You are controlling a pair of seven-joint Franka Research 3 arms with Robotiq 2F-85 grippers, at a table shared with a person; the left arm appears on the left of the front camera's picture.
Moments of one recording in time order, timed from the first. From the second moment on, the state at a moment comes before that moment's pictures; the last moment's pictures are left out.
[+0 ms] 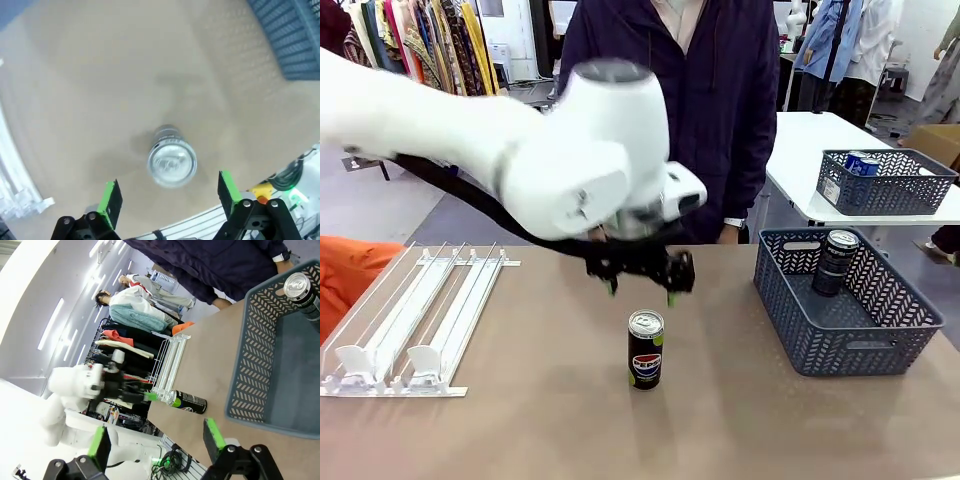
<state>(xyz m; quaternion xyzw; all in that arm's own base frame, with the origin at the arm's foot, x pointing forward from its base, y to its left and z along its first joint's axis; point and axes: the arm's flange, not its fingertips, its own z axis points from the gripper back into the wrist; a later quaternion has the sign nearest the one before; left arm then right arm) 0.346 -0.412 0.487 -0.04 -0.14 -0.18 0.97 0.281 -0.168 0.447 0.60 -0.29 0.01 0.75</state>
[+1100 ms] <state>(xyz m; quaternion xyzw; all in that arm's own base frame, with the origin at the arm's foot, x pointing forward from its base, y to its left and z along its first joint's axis) 0.300 0.105 0.495 -0.58 -0.22 -0.04 0.79 0.280 -0.169 0.448 0.60 -0.29 0.01 0.74</state>
